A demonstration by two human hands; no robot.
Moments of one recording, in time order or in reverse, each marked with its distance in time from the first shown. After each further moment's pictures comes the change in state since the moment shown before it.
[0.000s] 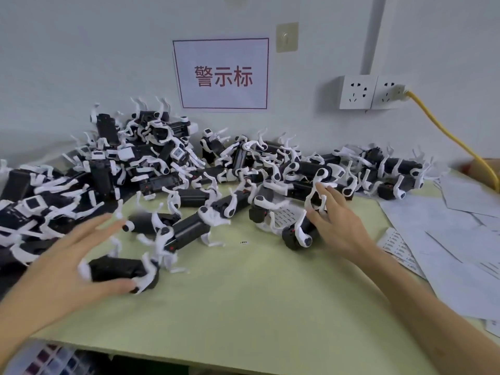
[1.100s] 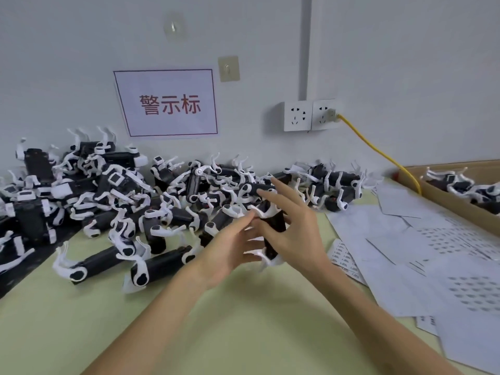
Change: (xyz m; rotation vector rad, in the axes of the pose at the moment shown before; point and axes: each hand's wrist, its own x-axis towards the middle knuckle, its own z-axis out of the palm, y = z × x) left_hand 0.116 0.262 0.134 -1.387 -0.754 -0.116; right_hand -0.011 -0.027 -0.023 0.372 0.427 -0.301
